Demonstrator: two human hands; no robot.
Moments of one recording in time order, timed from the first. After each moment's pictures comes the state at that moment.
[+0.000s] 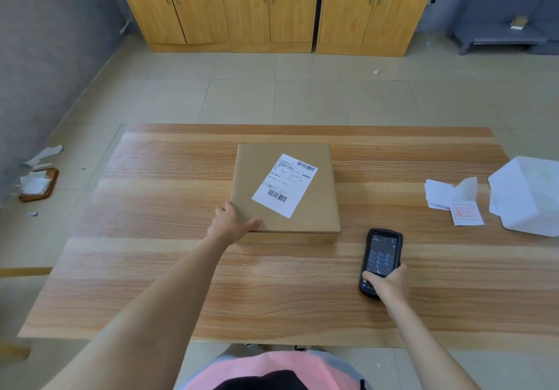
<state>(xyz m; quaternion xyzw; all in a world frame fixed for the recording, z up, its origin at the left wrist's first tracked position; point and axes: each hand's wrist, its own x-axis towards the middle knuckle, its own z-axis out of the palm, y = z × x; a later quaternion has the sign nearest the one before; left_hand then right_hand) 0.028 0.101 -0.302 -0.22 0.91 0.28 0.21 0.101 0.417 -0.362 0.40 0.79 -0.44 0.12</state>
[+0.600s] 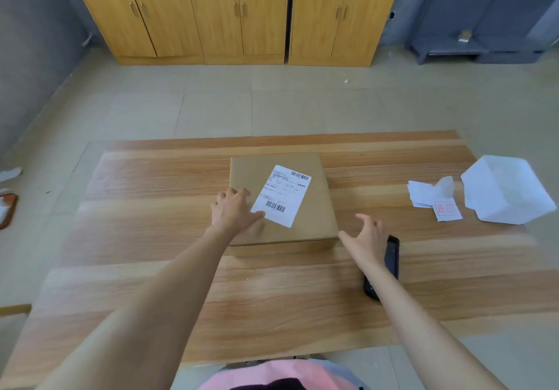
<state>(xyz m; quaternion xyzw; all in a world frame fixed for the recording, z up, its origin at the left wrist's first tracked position) -0.008 0.098 -0.268 -0.06 0.97 0.18 0.13 0.049 0.352 -0.299 0.26 0.90 -0.35 0.04</state>
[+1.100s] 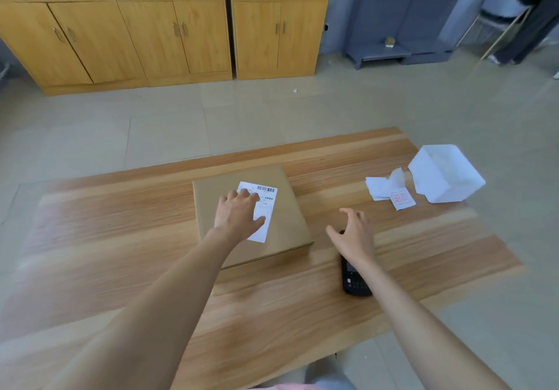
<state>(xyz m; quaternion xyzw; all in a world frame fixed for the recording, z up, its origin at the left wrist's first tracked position) -0.036 0.146 -0.253 0.19 0.98 0.05 0.06 0.055 0.370 -0.270 0.25 0.92 -0.31 -0.01</state>
